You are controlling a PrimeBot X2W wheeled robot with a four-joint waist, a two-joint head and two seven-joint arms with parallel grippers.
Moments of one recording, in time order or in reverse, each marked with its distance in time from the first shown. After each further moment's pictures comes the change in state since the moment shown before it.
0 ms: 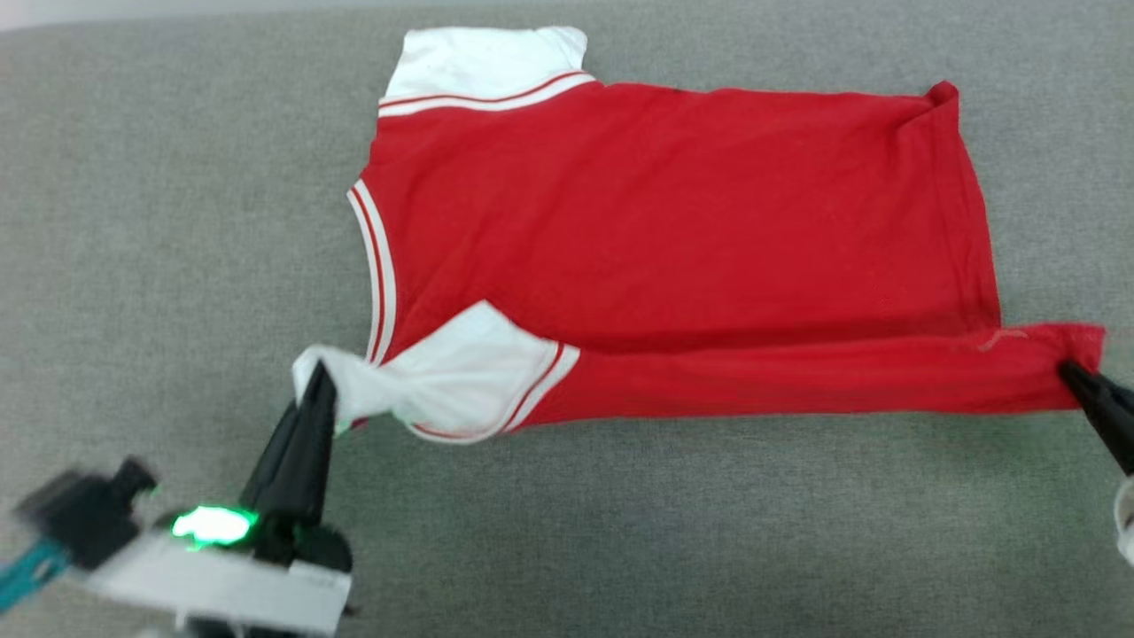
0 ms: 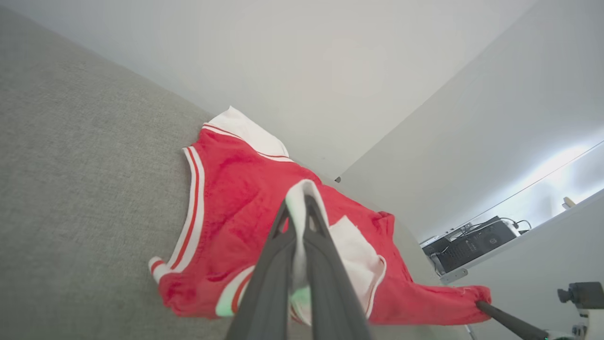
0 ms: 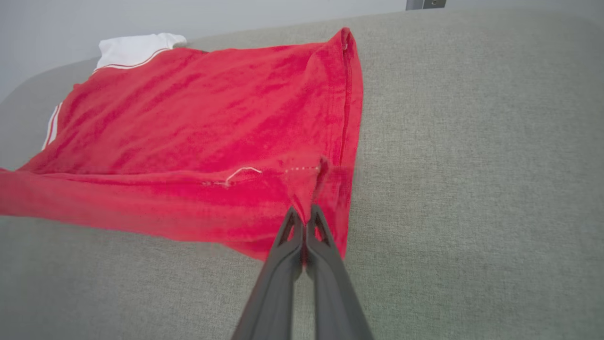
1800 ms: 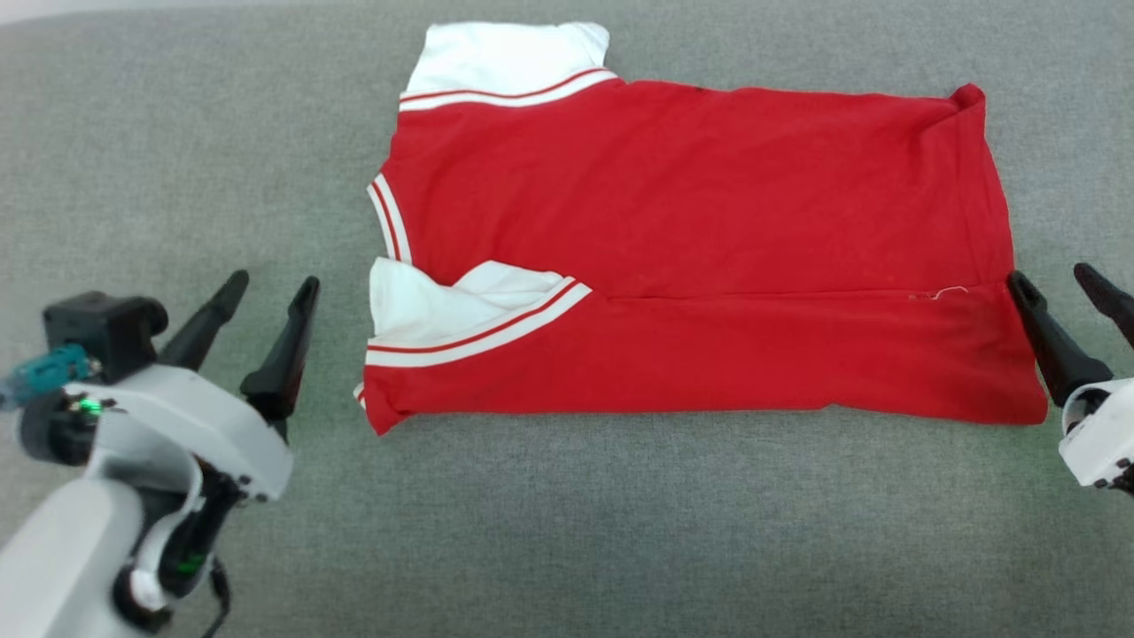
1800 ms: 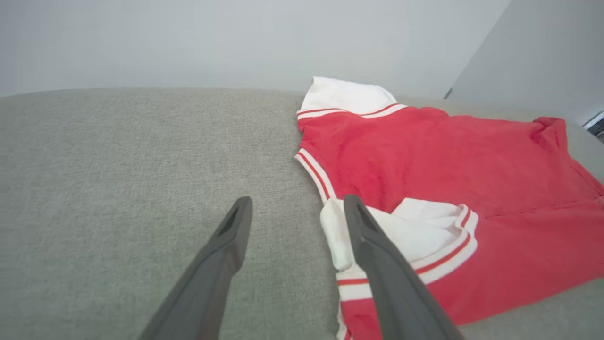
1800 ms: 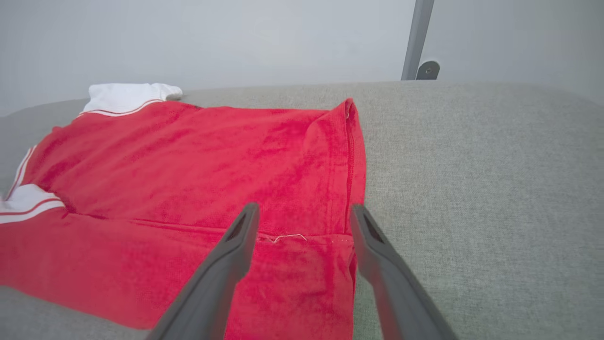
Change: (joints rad) left arm -0.392 0.161 -0.121 0.424 0.220 0.018 0.229; right arm -0.260 -0.017 0.175 0.354 -0.095 0.000 -0.313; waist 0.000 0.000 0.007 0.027
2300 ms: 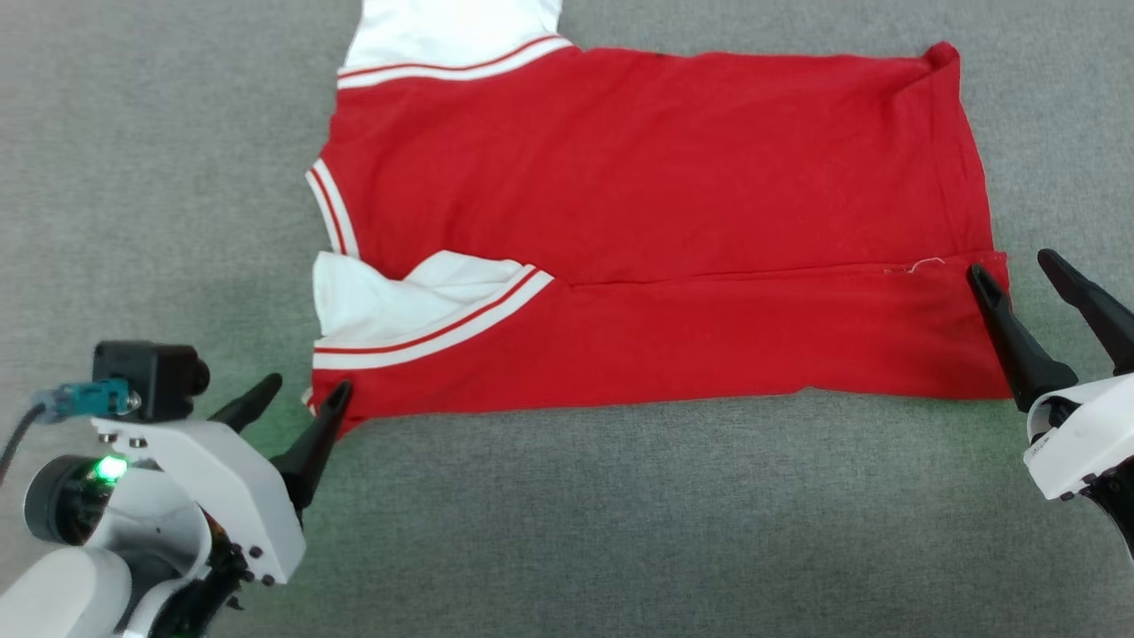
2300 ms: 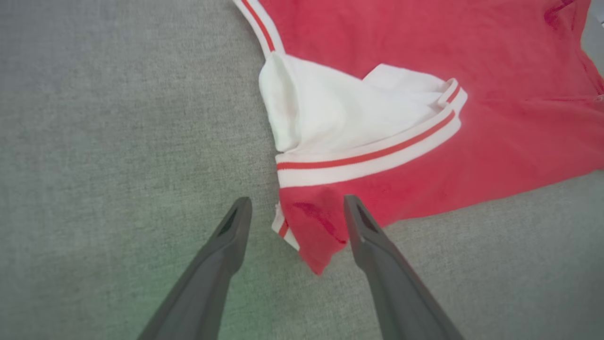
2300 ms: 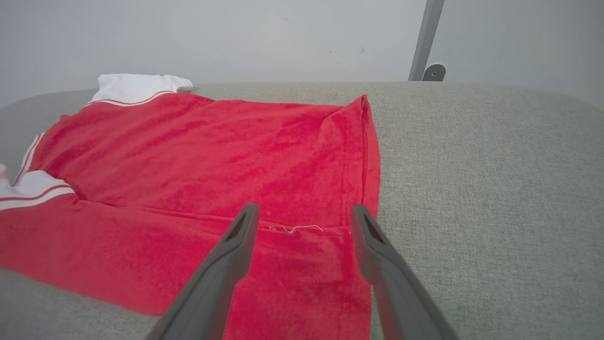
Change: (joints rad) left arm 0.142 0.143 -0.020 -0.318 -0.074 0.191 0.342; right arm 0.036 0.059 0.008 -0.154 -0.065 0.000 0.019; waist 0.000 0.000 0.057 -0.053
